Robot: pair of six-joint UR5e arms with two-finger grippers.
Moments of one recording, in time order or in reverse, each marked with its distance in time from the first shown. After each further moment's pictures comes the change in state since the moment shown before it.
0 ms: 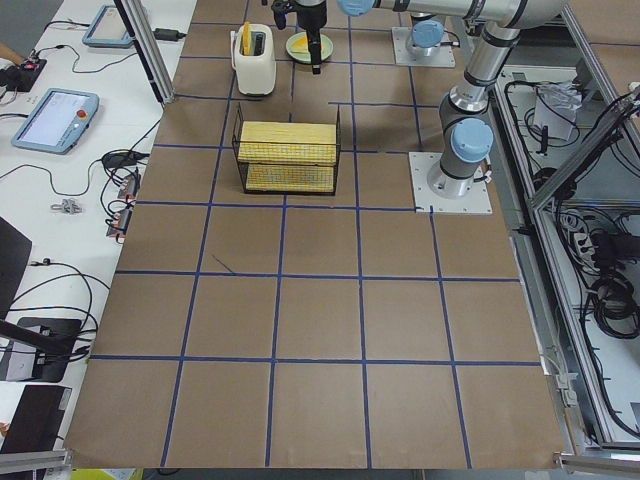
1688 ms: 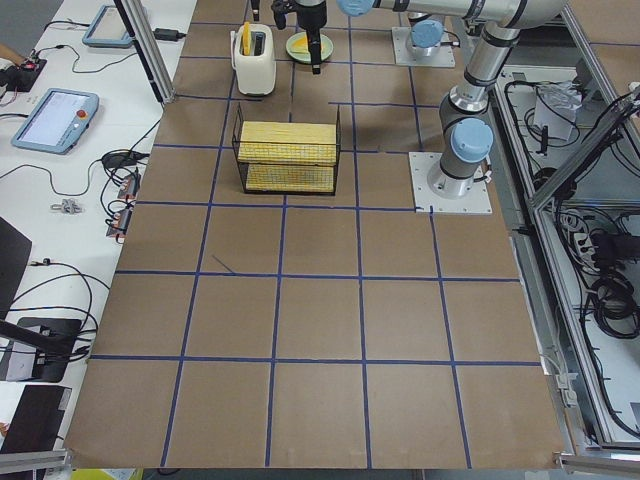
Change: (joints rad) left arm 0.000 0.000 0.000 0.000 0.000 0.000; right arm -0.010 0.107 -0.031 -0.026 0.089 0.002
